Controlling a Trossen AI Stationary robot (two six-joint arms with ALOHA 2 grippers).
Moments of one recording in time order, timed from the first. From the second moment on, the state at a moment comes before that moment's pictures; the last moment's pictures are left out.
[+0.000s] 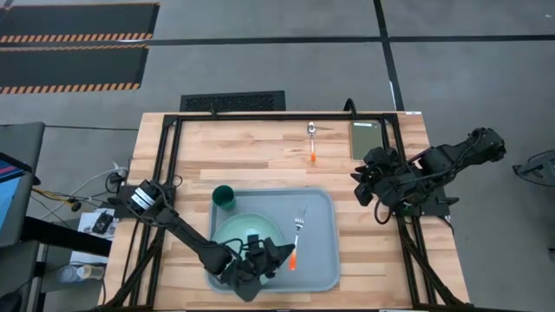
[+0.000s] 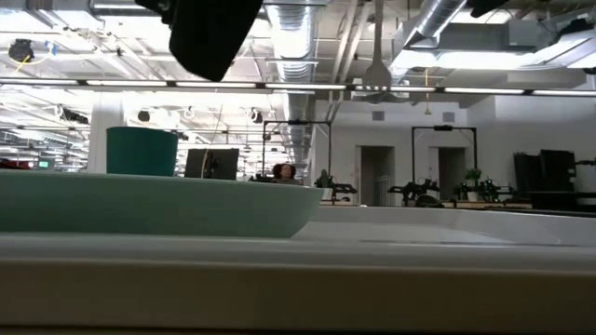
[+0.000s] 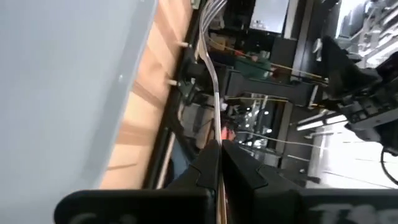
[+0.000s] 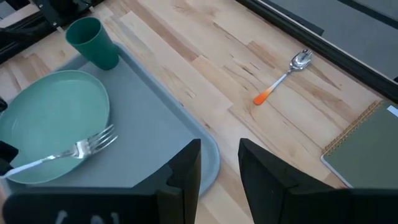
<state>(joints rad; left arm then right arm) -0.66 2.03 1.32 0.31 -1.11 -2.16 0.45 1.10 1.32 -1.27 0.67 1.05</state>
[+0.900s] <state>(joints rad) -0.55 1.73 1.28 -0.07 -0.83 -1.67 0.50 1.10 1.16 -1.05 0.67 1.12</state>
